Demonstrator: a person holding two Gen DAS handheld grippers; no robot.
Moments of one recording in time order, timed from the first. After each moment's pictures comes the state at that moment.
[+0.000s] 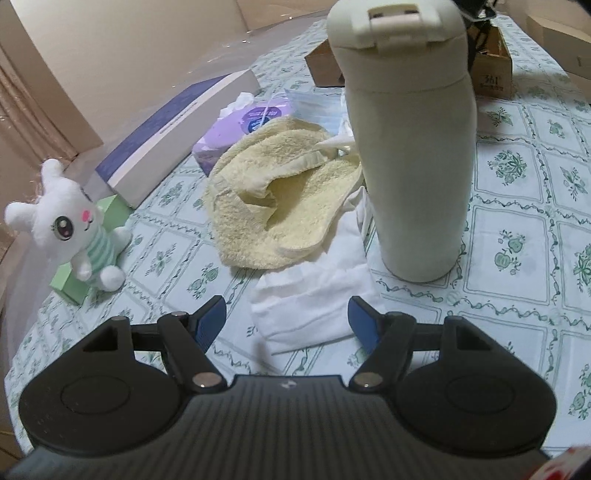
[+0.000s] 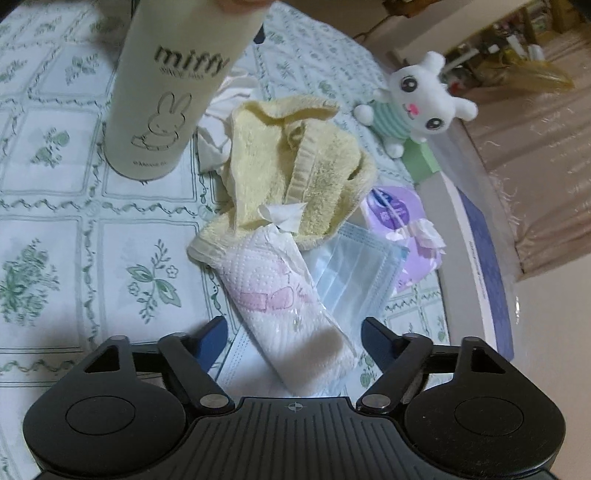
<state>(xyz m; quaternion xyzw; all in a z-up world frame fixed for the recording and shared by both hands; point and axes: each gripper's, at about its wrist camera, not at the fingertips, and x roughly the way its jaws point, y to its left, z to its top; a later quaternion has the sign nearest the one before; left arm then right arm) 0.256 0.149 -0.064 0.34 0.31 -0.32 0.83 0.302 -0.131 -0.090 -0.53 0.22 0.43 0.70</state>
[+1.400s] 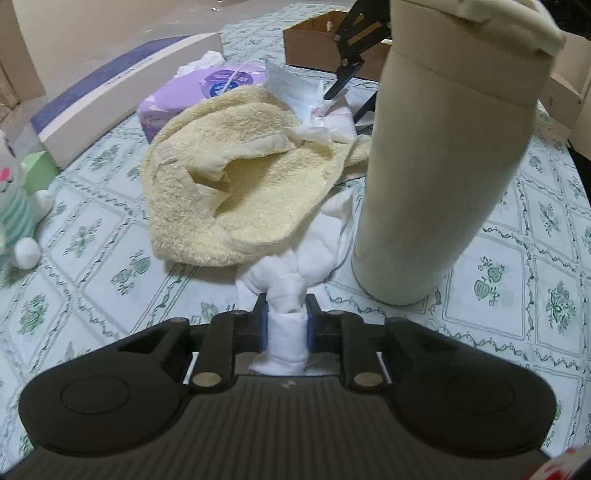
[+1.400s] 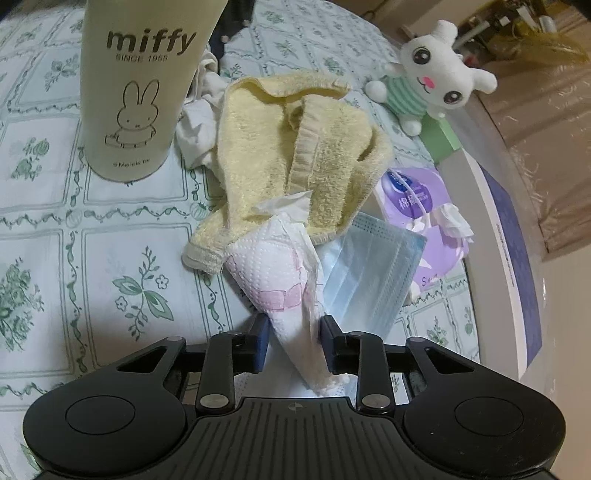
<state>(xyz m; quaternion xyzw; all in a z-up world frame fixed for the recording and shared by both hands) 0.301 0.138 -0.083 0.26 0.40 -0.40 0.78 0.322 -0.113 -0.102 -0.51 0.27 0.43 0.70</state>
